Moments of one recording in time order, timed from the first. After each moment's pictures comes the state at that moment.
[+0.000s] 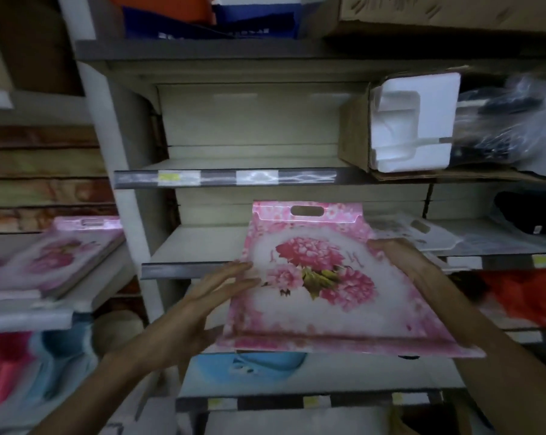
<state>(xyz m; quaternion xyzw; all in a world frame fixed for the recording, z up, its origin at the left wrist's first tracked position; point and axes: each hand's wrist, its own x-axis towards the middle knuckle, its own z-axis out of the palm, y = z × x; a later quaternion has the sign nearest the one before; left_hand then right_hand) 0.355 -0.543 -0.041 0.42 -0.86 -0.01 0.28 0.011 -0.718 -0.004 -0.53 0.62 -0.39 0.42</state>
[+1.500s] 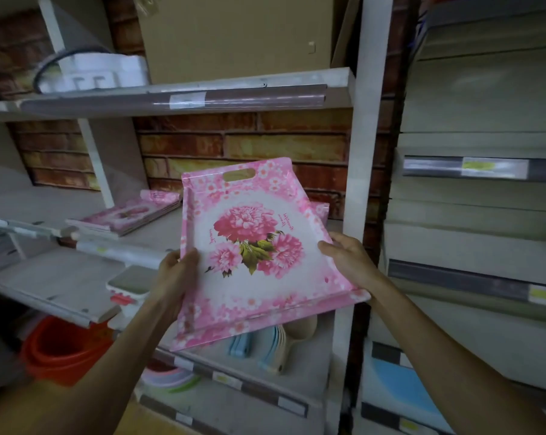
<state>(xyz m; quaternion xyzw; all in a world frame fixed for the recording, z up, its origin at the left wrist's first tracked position) 0.828 -0.404 -0.060 0.68 -0.22 -0.19 0.67 0.595 -0.594 -0.043 -0.70 0.30 -0.34 0.55</state>
